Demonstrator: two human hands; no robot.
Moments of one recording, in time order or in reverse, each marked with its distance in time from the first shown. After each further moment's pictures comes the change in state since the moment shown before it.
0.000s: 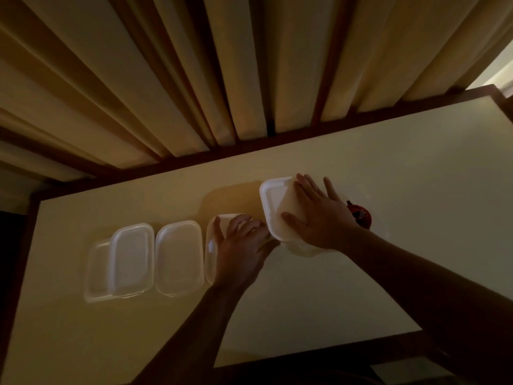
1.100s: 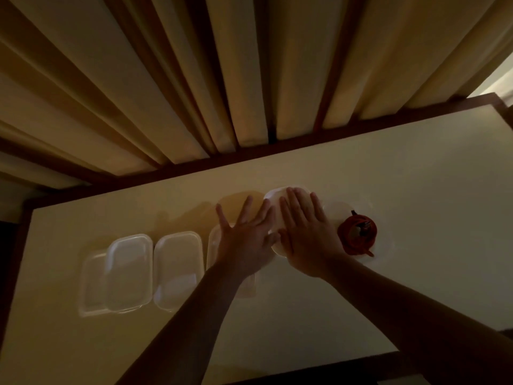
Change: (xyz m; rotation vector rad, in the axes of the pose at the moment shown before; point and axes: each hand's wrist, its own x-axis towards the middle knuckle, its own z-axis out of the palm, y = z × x) left_hand 0.052 0.001 -0.019 0.160 -0.364 0.061; right_hand -0.001 -0.036 0.027 -0.167 0.144 -0.030
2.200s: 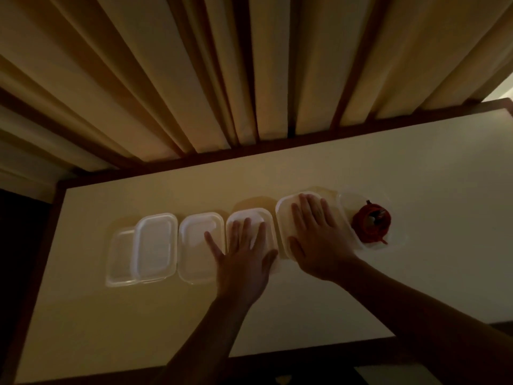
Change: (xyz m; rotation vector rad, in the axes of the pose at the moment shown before) left_hand -0.094 -0.017 0.054 0.081 0.153 -0.222; right_hand -0.032 -0.036 -0.005 0.004 -0.028 -0.029
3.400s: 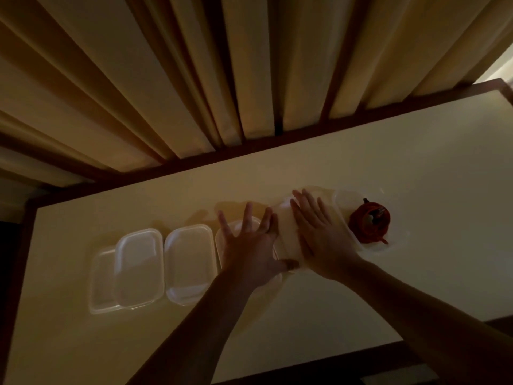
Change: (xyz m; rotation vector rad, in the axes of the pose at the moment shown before) left_hand 0.064 0.022 -0.037 0.078 -0.274 0.202; right_hand 0.009 0.023 0.015 0.356 0.106 -0.019
